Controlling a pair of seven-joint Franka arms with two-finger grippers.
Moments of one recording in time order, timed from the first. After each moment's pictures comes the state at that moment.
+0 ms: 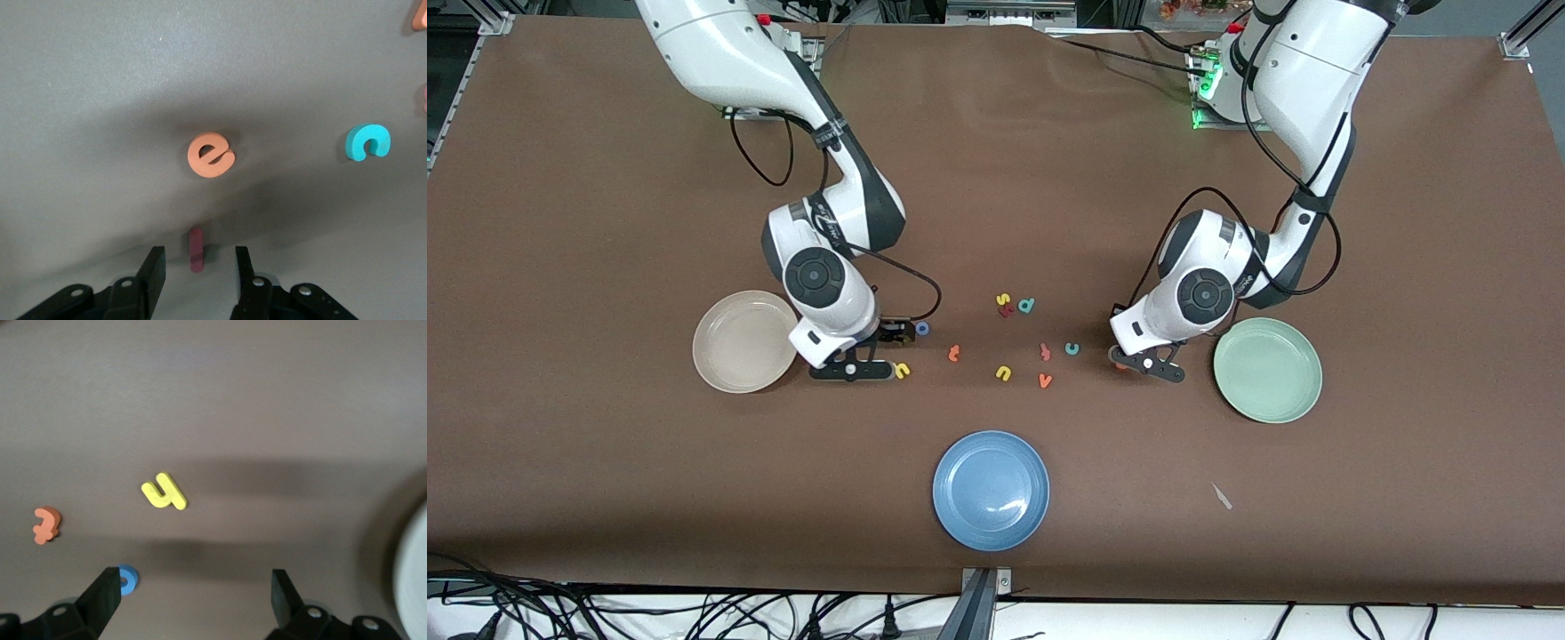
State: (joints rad) left arm -0.29 0.63 -0.12 -1.81 -0.04 2.27 -0.05; right arm 0.56 0.67 -0.08 -1.61 0.06 2.23 0.36
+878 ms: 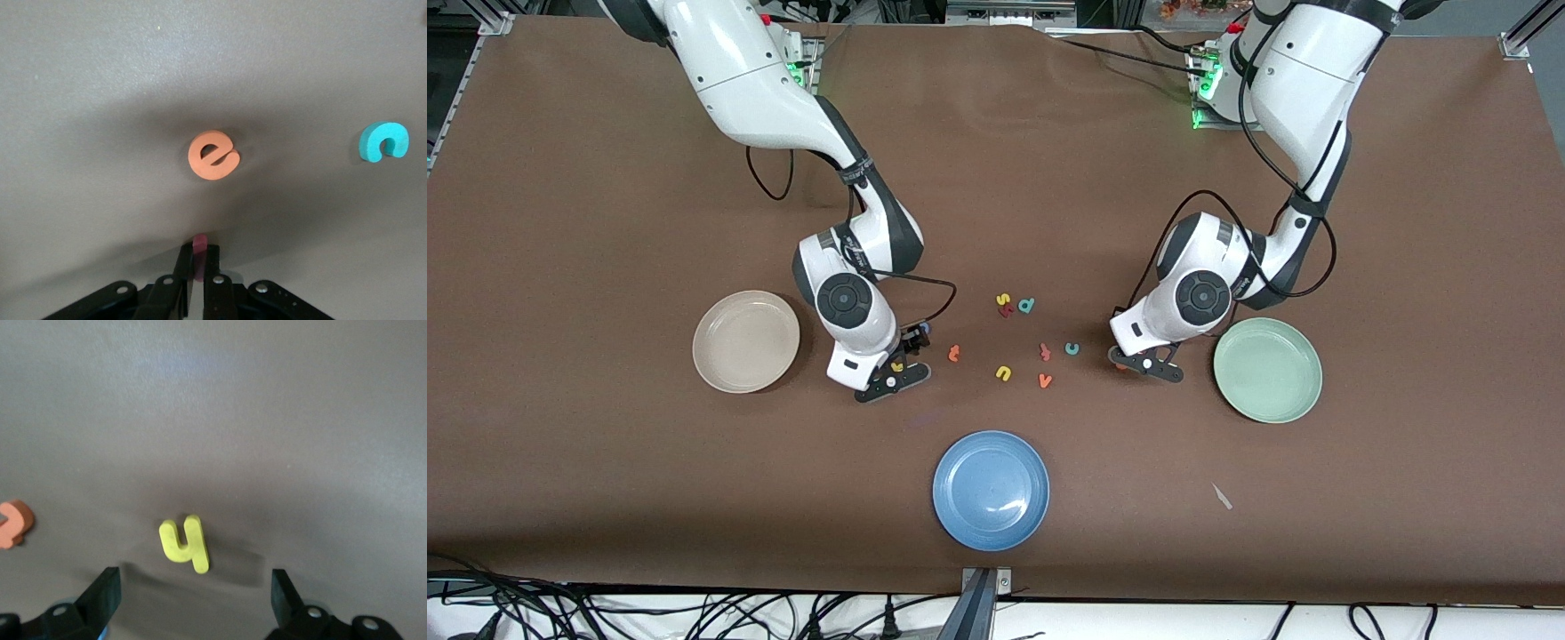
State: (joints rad) left arm -0.30 0.64 -0.12 -1.82 -0.04 2.30 -0.05; right arm 0.57 0.82 -0.08 -1.50 0.06 2.31 0.06
